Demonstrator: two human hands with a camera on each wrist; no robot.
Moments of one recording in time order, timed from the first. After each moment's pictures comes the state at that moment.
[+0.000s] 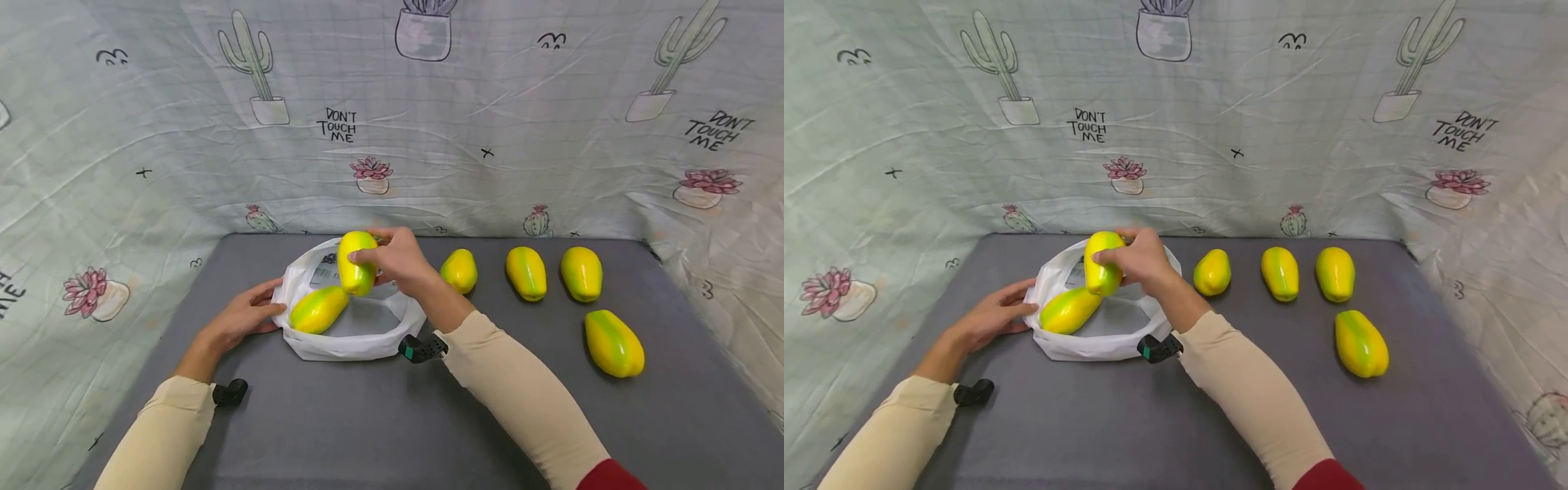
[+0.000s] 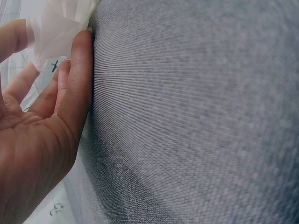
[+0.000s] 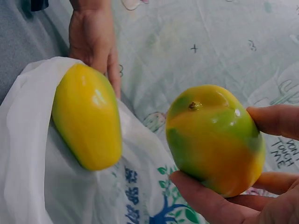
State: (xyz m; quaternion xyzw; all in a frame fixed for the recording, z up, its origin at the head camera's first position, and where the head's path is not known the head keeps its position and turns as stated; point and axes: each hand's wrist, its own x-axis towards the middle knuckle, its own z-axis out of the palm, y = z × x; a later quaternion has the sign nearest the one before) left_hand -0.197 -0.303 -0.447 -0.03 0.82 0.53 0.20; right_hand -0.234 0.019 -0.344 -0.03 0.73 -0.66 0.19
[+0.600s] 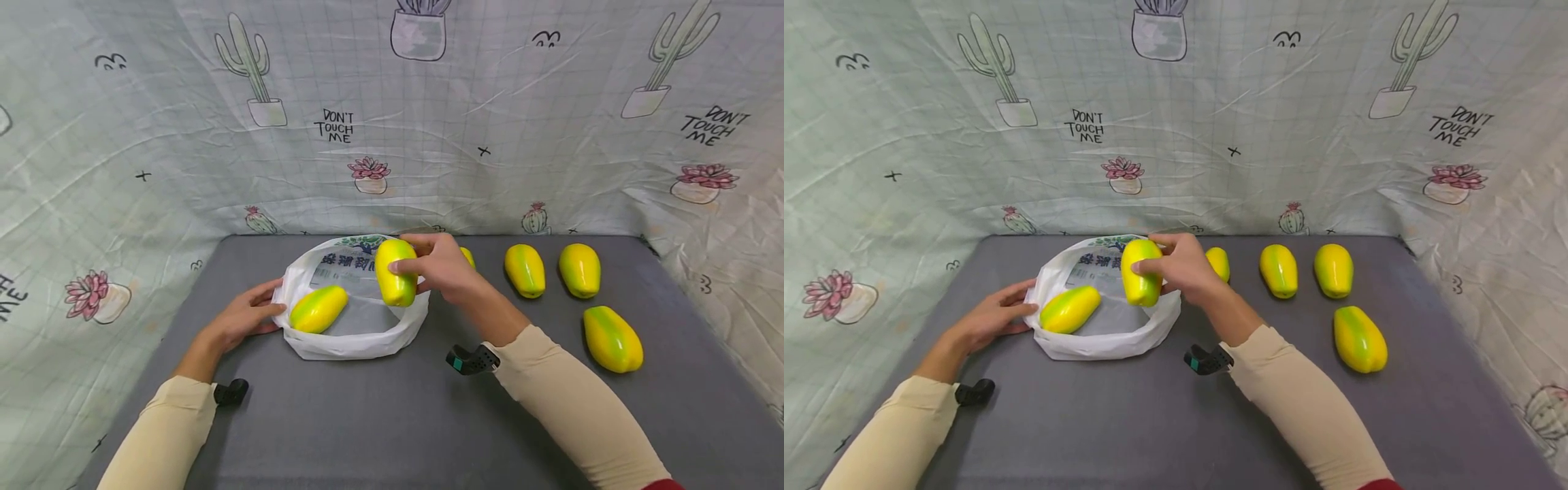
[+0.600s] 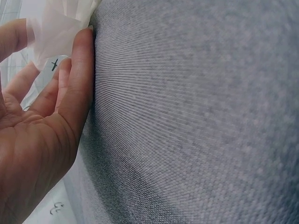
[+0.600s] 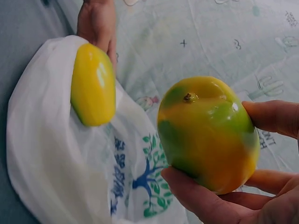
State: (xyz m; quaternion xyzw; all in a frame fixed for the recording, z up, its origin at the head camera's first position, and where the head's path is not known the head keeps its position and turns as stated) left_hand -0.197 -0.305 -0.446 -0.04 0.82 0.54 0.20; right_hand -0.215 0.085 -0.341 -0.06 0.75 -0.63 0.18
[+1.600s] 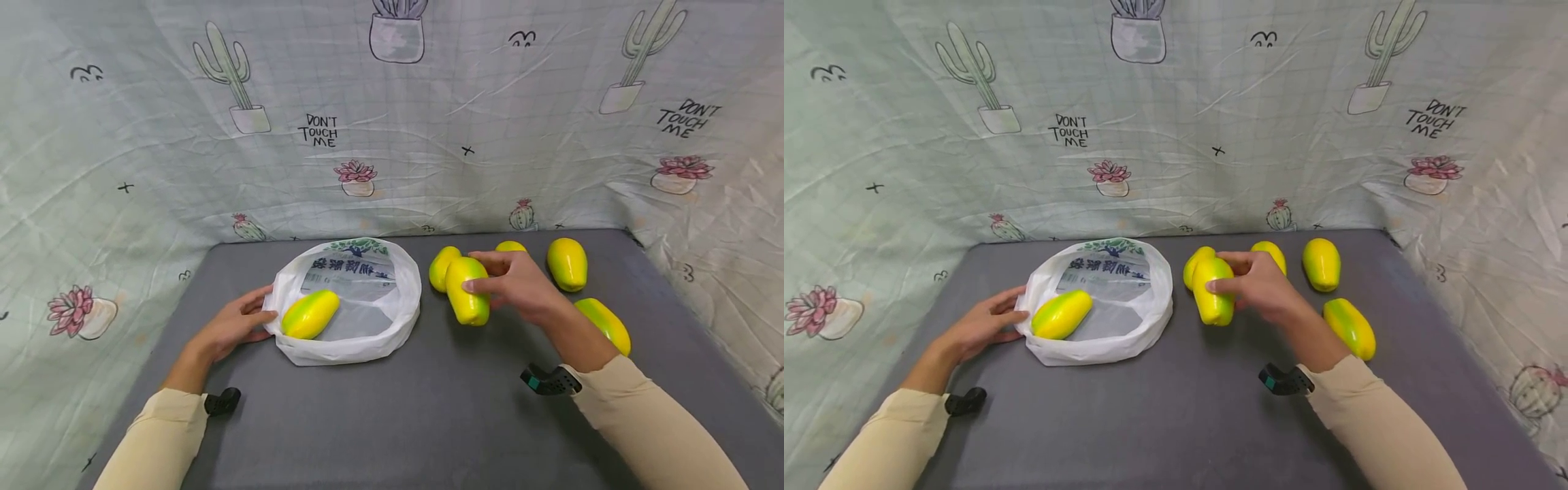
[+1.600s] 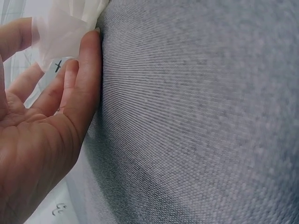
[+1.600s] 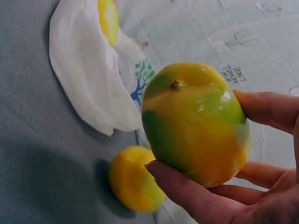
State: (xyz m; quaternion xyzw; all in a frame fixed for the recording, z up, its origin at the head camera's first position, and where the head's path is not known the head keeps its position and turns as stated) left_hand -0.196 -0.304 -0.443 -0.03 0.82 0.52 0.21; right_hand -0.184 0.208 -0.356 -0.03 0.81 -0.56 0.16
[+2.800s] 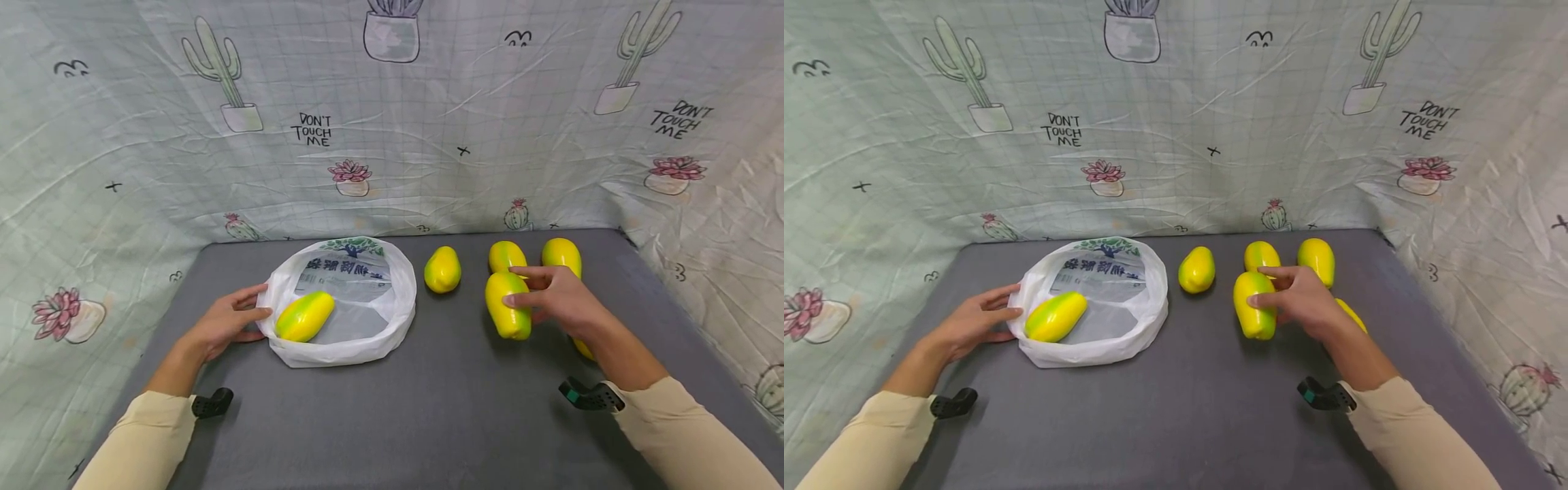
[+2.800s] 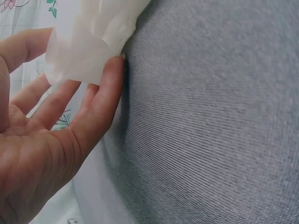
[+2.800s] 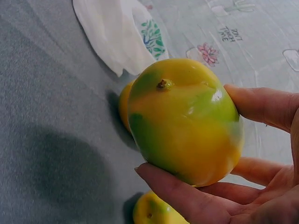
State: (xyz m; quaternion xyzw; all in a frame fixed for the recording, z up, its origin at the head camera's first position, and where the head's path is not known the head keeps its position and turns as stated) left_hand -0.197 -0.294 -0.429 -0.05 0.82 0.53 0.22; right_hand -0.168 0.274 -0.370 0.00 0.84 -0.51 0.18
